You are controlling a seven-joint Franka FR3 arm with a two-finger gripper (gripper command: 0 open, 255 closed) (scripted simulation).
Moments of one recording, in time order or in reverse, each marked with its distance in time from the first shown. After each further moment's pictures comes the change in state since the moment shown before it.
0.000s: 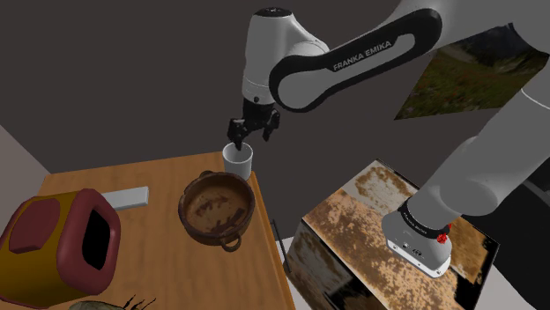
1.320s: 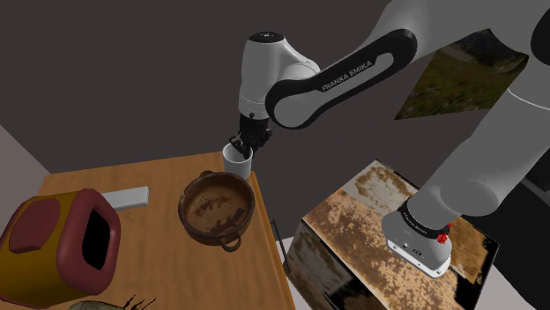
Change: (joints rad) arm 0.012 0.089 0.001 -0.019 -0.059 0.097 0.048
